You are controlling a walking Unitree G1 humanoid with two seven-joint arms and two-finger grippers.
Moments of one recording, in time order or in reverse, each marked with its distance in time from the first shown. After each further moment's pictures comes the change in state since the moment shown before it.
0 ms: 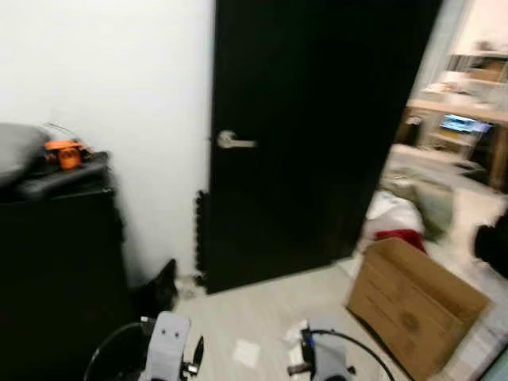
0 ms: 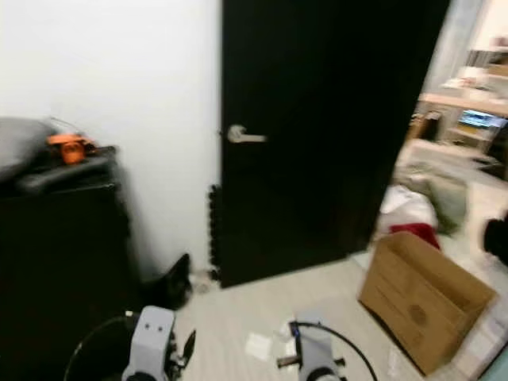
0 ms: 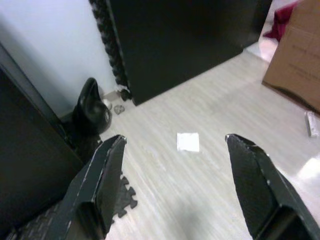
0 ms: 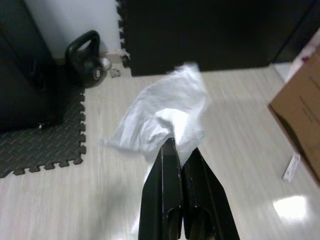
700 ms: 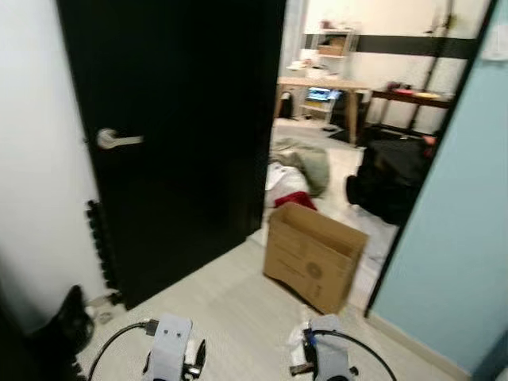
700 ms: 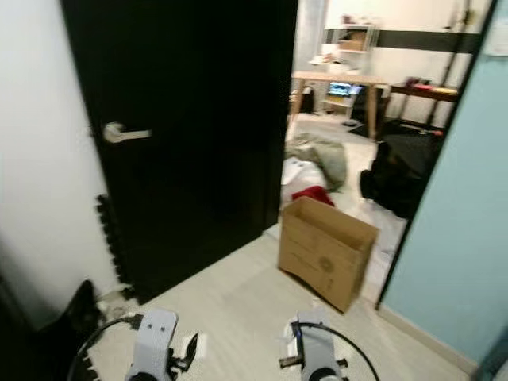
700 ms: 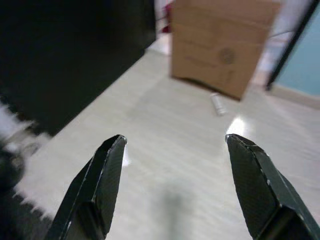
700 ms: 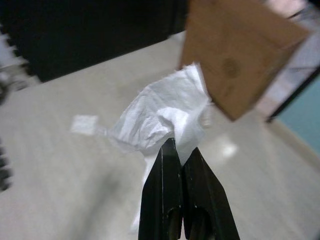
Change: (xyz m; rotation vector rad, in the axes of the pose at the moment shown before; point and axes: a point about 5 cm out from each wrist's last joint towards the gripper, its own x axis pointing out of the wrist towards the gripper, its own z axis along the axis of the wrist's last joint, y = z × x) left arm 0.002 -0.007 -0.002 -0.013 0.033 -0.026; right arm -0.001 -0.009 0.000 -0.009 0.000 -0.025
